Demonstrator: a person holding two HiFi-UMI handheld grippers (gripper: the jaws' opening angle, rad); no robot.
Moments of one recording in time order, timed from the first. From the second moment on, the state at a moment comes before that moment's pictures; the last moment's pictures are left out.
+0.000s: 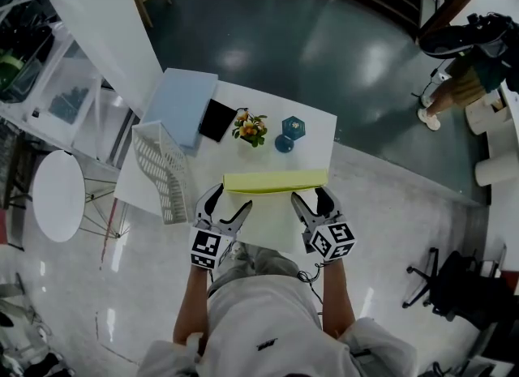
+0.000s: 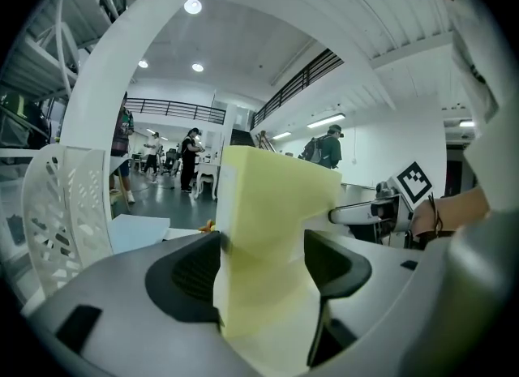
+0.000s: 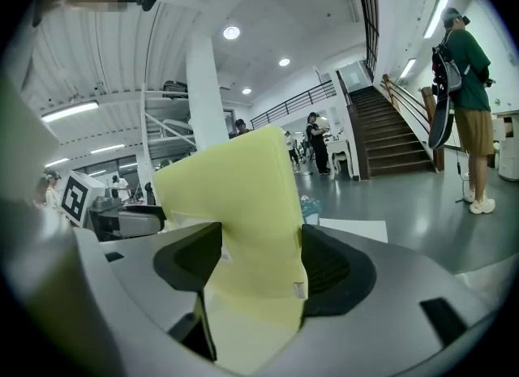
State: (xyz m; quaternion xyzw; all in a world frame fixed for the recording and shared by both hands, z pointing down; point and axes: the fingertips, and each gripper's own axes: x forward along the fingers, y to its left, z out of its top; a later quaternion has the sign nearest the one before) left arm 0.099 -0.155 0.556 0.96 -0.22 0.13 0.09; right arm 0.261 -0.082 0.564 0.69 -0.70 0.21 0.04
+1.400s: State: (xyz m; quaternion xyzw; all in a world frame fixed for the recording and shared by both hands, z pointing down) left arm 0.136 -0.161 0.545 0.99 0.10 0.12 0.02; right arm 0.267 -0.083 0.578 0.68 -0.69 0.23 0.07
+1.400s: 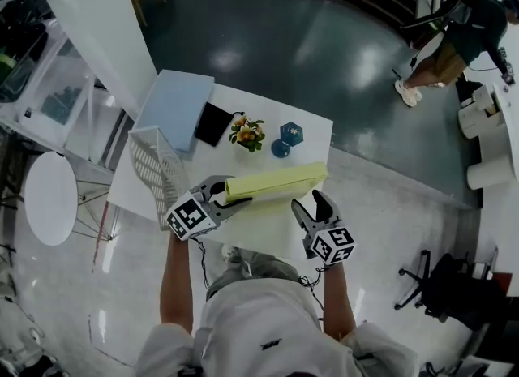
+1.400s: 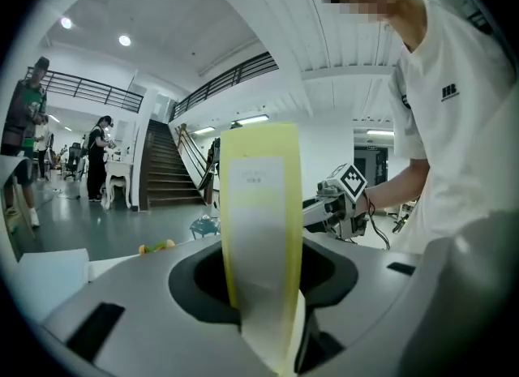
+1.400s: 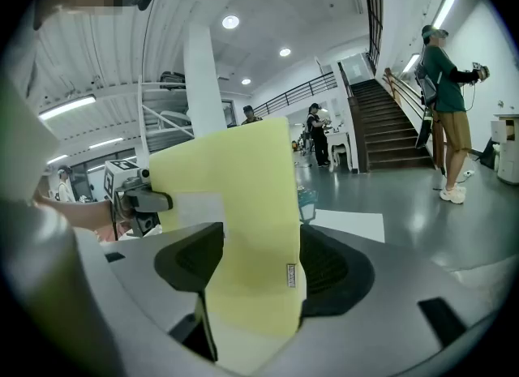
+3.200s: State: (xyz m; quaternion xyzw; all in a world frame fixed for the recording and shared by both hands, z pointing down) left arm -0.154 -0.088 0.412 0.90 -0.42 0.02 0.06; right arm 0.016 -0.123 0.498 0.45 -0.87 0.15 0.08
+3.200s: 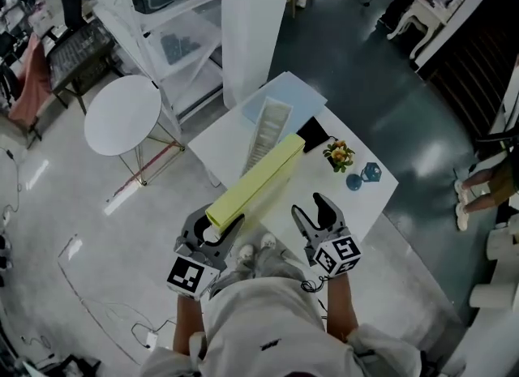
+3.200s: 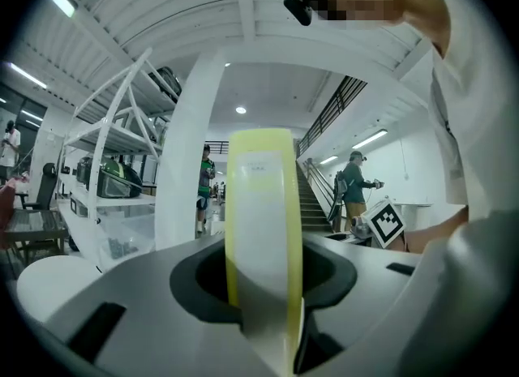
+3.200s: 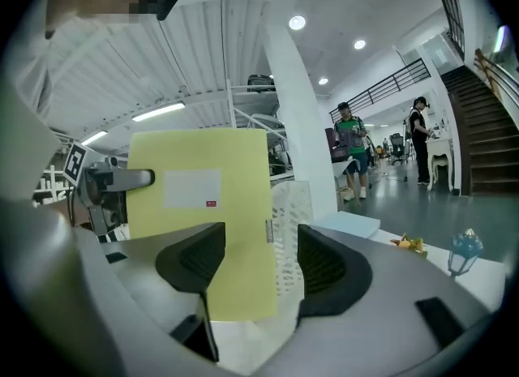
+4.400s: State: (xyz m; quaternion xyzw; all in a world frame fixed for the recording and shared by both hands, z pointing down) left arm -0.154 -0.173 0.406 0.81 -0.59 -0.05 -0.01; right arm 0.003 -0.161 0.499 0.40 -0.90 0.15 0.09
